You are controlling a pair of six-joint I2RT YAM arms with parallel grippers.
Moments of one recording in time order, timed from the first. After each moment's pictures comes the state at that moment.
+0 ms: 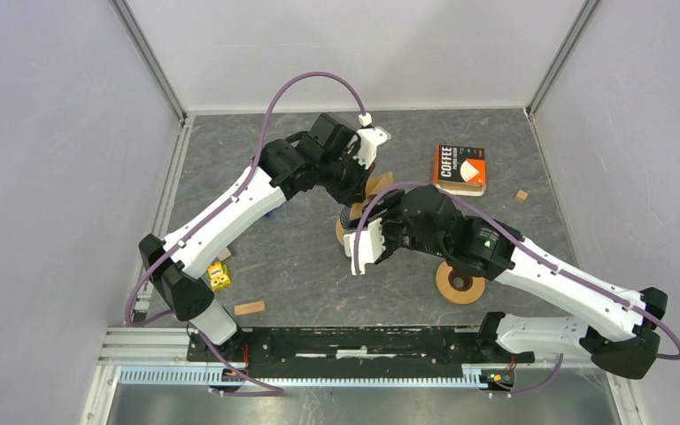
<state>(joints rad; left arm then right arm) -0.81 1.61 1.76 -0.95 0.19 0.00 1.04 1.10 1.18 -0.60 0.06 -1.08</state>
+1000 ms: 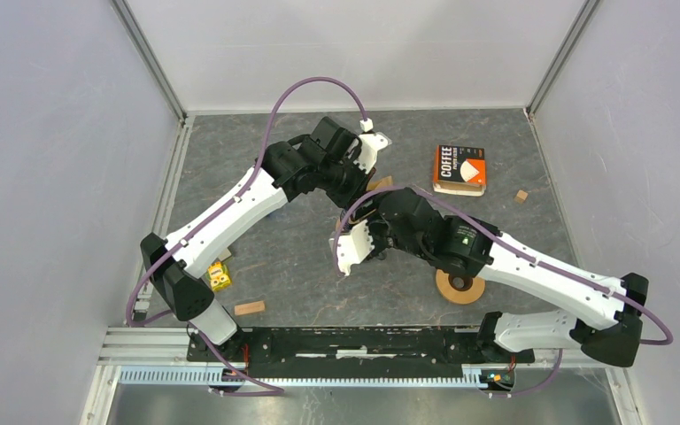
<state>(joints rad) -0.81 1.61 1.73 -0.95 0.22 0.00 1.10 1.20 1.21 -0.60 0.25 -1.19</state>
